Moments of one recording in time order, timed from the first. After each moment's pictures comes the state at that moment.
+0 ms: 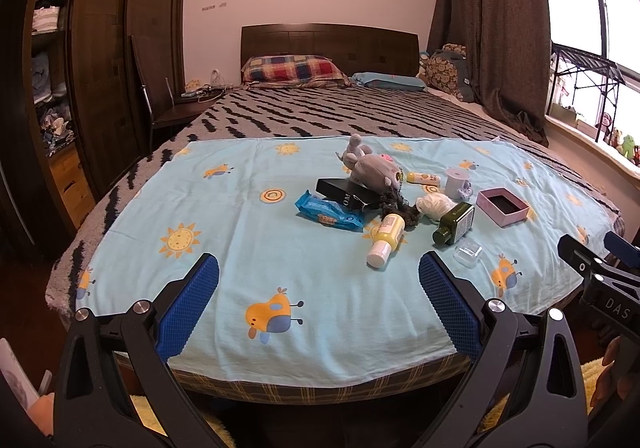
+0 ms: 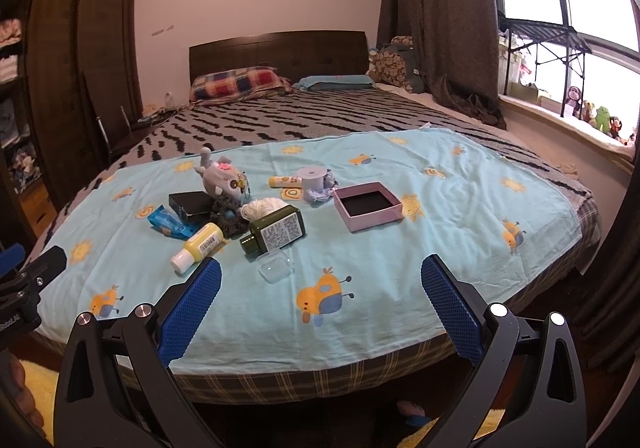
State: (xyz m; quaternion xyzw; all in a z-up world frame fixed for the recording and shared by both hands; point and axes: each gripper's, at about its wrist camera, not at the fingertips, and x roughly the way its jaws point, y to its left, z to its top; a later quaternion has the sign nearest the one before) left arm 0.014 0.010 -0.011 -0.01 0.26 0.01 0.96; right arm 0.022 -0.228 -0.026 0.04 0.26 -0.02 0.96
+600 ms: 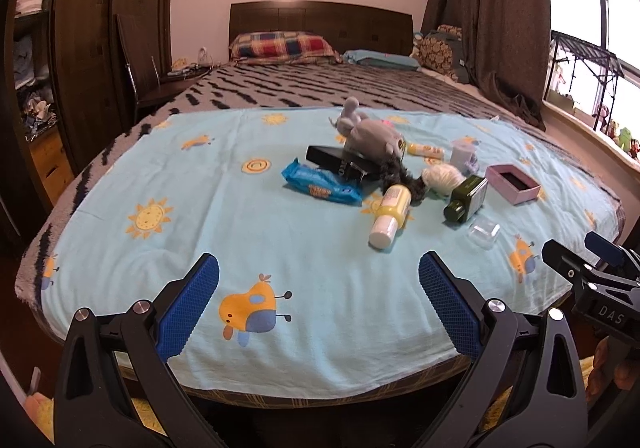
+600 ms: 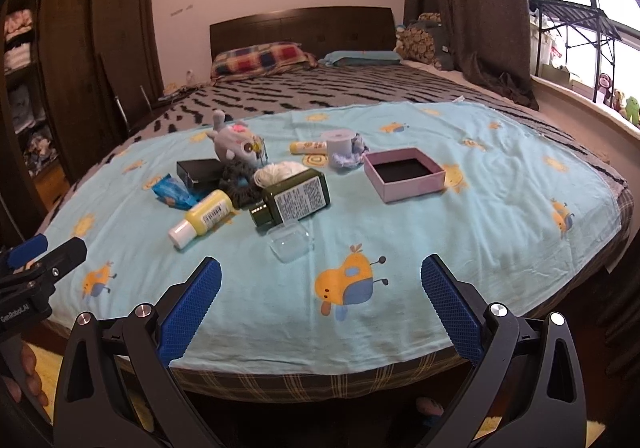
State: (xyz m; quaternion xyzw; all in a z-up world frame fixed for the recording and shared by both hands) left arm 0.051 0.012 -0.055 -0.01 0.30 -0.01 0.95; right arm 0.061 -0.221 -0.076 0.04 0.30 0.02 0.95
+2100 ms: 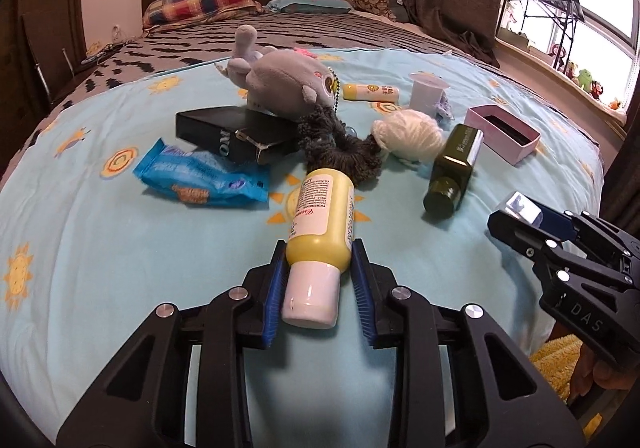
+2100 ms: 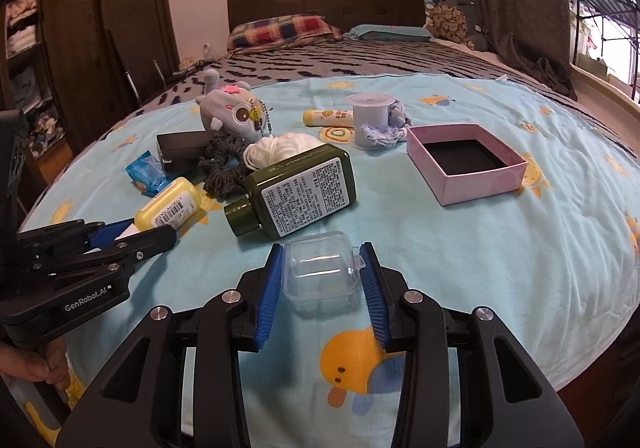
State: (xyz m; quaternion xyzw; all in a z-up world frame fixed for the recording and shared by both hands) left arm 0.161 -0.046 -0.112 0.03 0.38 -0.13 0.92; right arm 0.132 -0.215 -0.120 0.03 0.33 0.07 0.94
